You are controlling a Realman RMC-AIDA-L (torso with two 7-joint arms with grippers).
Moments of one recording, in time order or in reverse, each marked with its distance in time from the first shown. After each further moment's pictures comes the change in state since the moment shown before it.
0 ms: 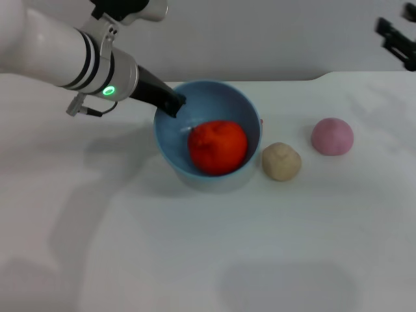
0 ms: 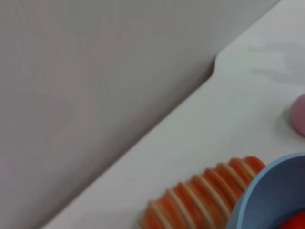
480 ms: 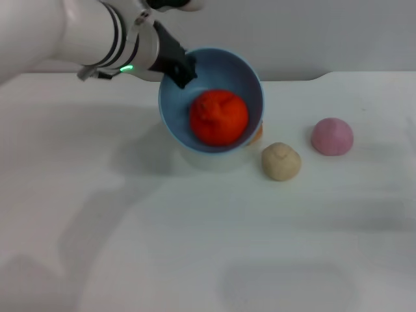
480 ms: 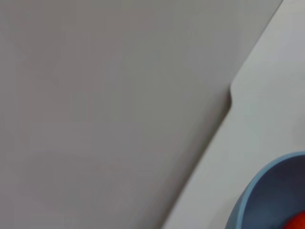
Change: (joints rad) left arm 0.011 -0.002 0.169 0.180 0.213 -0.099 -0.007; right arm -0.078 -0.002 0.033 0.384 0.447 -0.032 -0.442
